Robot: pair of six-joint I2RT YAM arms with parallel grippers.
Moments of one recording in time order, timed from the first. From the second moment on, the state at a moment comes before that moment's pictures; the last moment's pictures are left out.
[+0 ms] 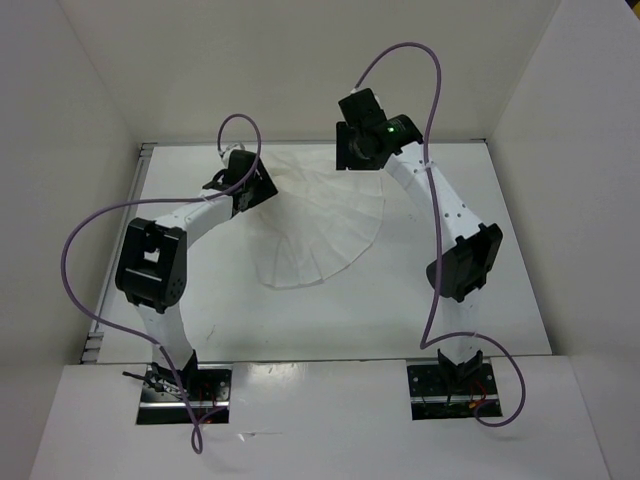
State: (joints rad) left arm -0.28 1.86 1.33 -0.20 -0.17 -0.72; right arm 0.53 2.00 2.26 -1.08 0.25 0.41
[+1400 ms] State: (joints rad) left arm -0.37 1.43 1.12 -0.54 0.01 -0.61; right arm 0.43 1.99 2.17 -1.05 0.31 0.42
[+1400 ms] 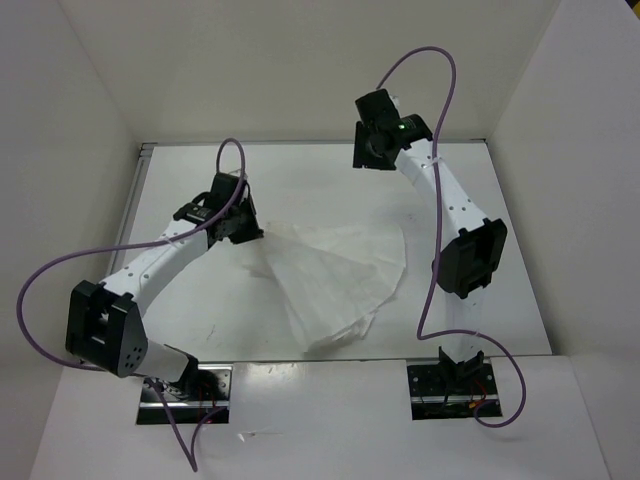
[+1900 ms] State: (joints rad) left arm -0.29 1.46 1.13 -0.76 -0.17 -0.66; right arm 0.46 2.06 1.90 -0.96 -0.14 0.34
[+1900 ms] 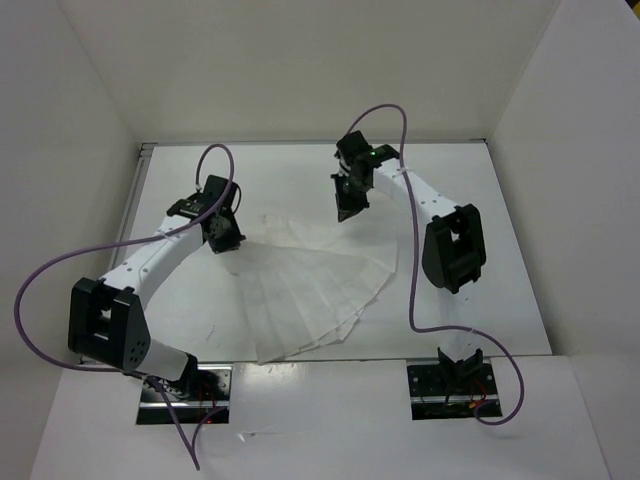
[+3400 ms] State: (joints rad) left arm -0.13 1.99 1.63 -0.68 -0.02 -0.53; right arm 0.49 1.76 1.64 -0.84 -0.19 0.39
